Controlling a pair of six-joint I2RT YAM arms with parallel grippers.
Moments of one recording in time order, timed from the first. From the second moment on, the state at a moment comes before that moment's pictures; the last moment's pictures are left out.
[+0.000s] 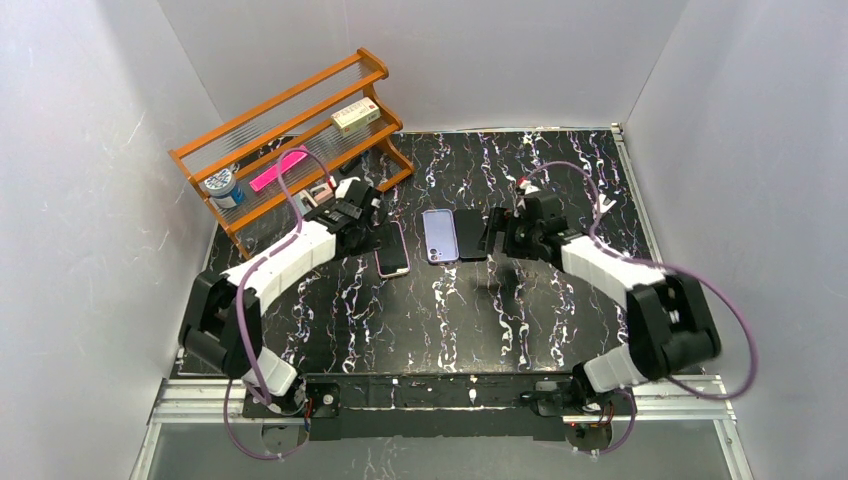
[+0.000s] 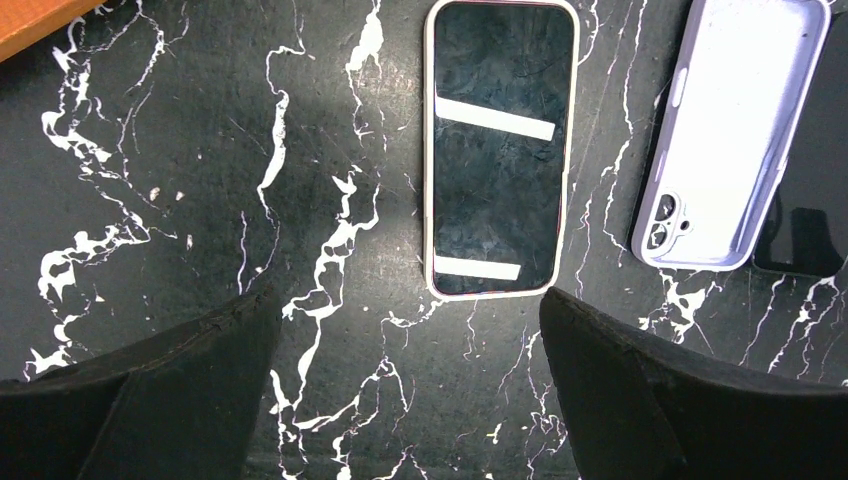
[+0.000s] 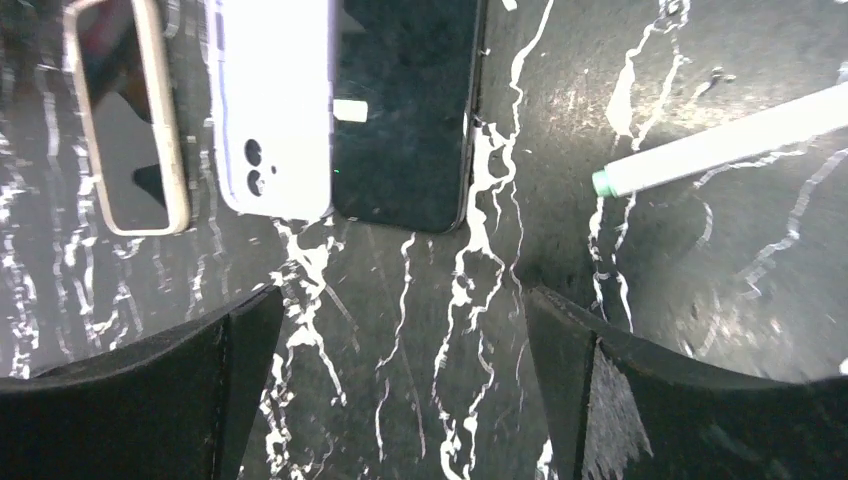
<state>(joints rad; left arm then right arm) -0.53 1.48 1.08 -0.63 -0.30 -0.68 0.38 1.50 0.82 -0.16 -0.22 0.46</state>
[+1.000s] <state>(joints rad) -0.55 1.99 1.42 -0.70 -0.29 -0.64 0.38 0.75 0.58 -0.14 0.06 0.44</state>
